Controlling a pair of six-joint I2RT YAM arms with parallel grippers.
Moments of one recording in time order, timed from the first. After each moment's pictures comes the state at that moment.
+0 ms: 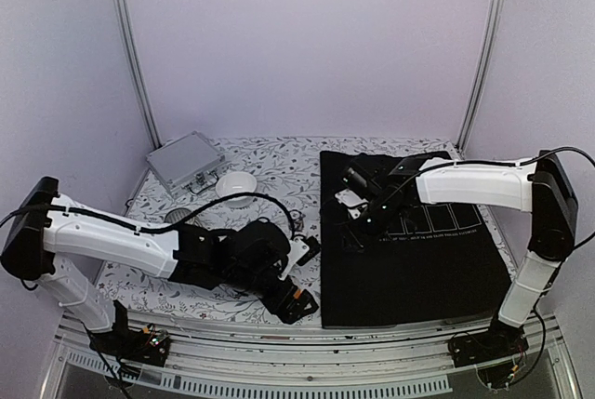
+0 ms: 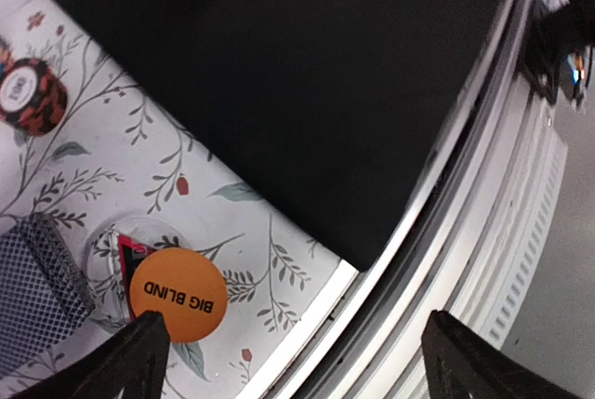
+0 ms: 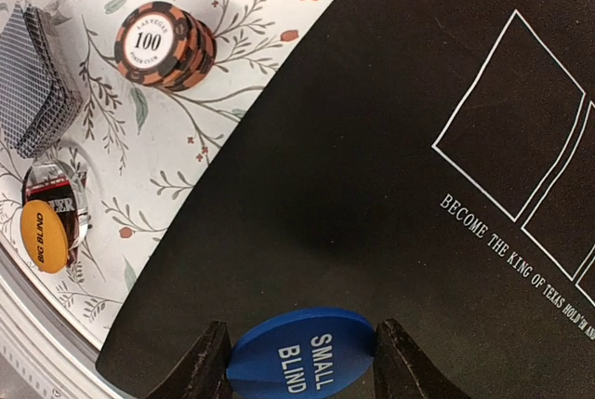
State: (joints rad) left arm -1.24 1.53 0.89 -0.24 -0.02 -0.47; right arm 0.86 1.76 1.30 -0.76 0.00 0.23
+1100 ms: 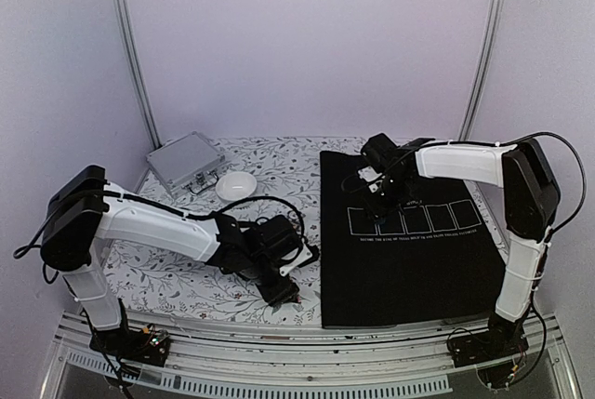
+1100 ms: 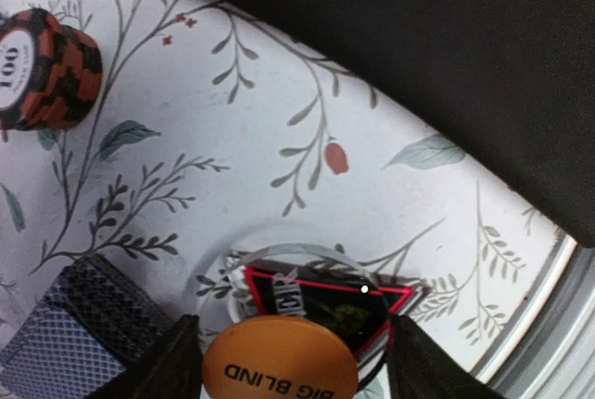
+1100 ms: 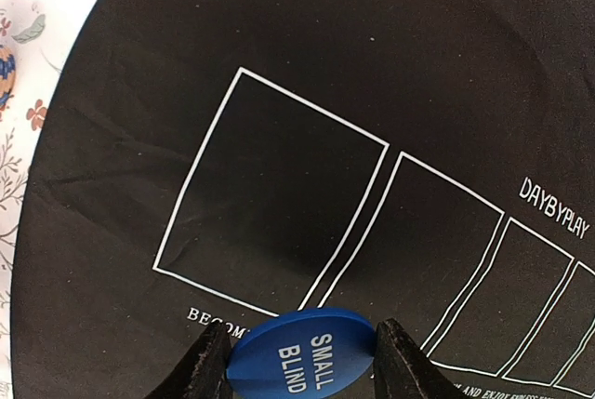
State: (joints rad) left arm -1.12 1.78 1.03 -0.42 -0.05 -0.09; right arm 0.62 1.93 1.44 -0.76 0.11 0.09
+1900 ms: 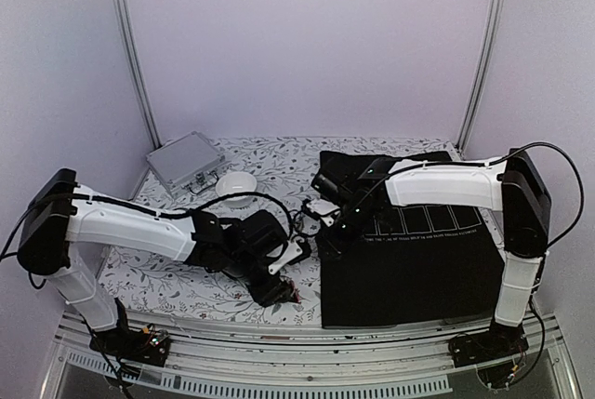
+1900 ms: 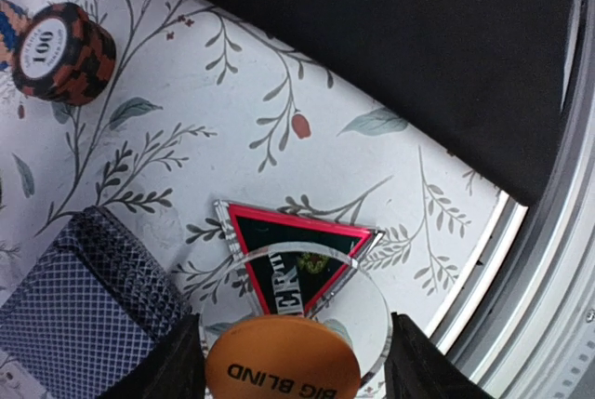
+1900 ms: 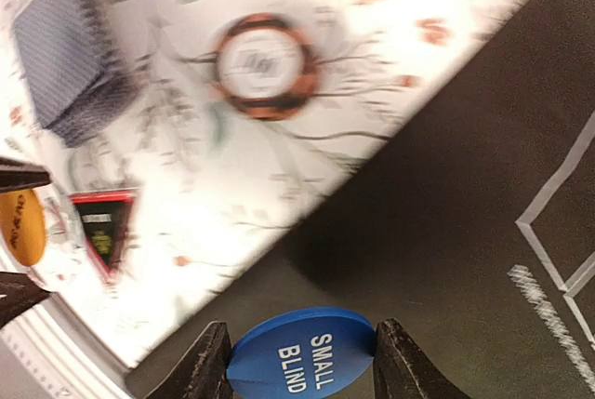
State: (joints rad) left arm -1.12 1.65 0.96 -0.42 0.01 -0.11; right arm 0.93 1.91 1.46 -0.80 -0.06 0.16
